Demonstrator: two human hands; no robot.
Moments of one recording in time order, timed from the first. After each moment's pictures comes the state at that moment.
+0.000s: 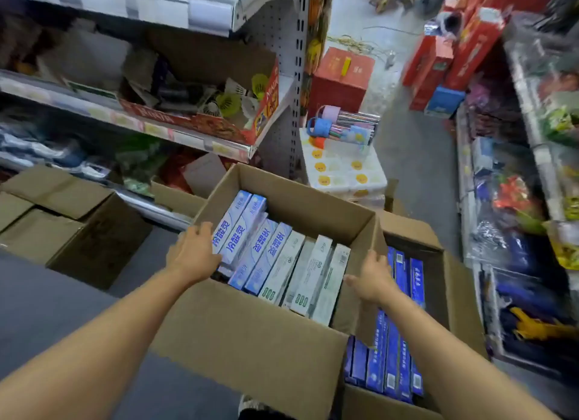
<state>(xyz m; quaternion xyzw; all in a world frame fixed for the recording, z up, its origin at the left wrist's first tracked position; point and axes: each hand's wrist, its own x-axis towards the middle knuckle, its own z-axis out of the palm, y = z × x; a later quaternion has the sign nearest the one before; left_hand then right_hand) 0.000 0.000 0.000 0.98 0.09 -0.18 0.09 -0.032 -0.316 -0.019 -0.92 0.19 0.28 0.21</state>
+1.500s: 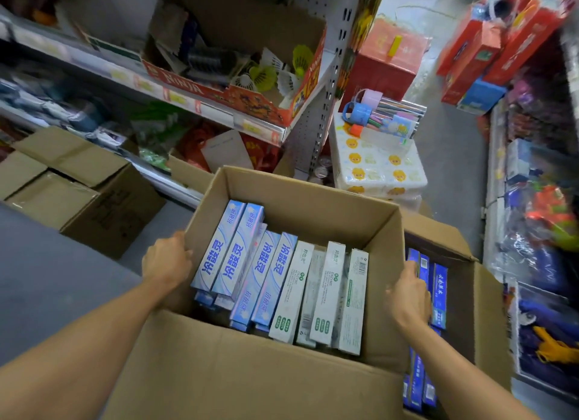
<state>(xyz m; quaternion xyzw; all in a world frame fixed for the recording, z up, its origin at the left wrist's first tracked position) -0.015 0.087 -0.053 0.97 0.20 -0.11 0.08 -0.040 -0.288 -0.043 -0.94 0.27 0.13 0.16</state>
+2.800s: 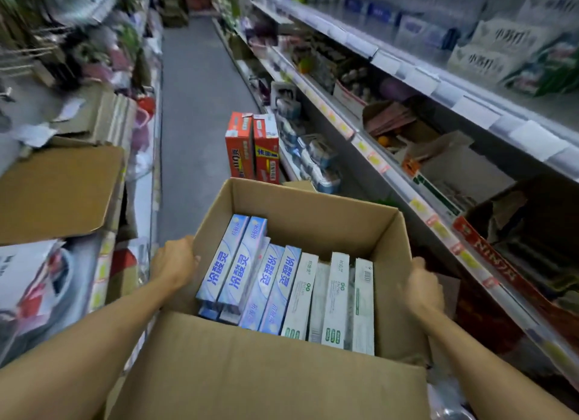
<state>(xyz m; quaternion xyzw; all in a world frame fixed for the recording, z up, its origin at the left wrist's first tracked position) -0.165 0.519 0.055 0.83 0.54 0.02 0.11 0.121 0.232 0.054 -0.97 -0.17 0.10 0.13</state>
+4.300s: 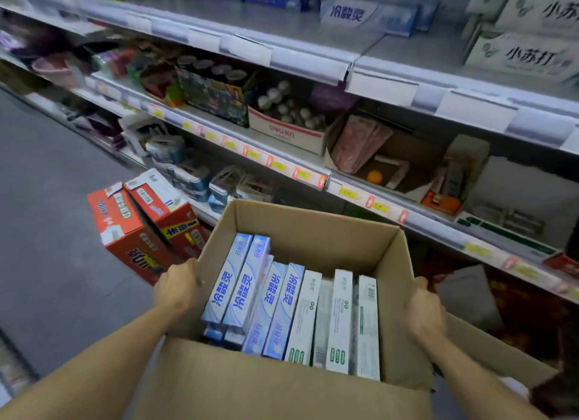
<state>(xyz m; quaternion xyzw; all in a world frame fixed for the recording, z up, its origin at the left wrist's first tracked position) 0.212 0.968 0.012 0.95 0.27 -0.09 0.13 0.262 0.577 -0.004 -0.97 0.15 0.11 0.17</state>
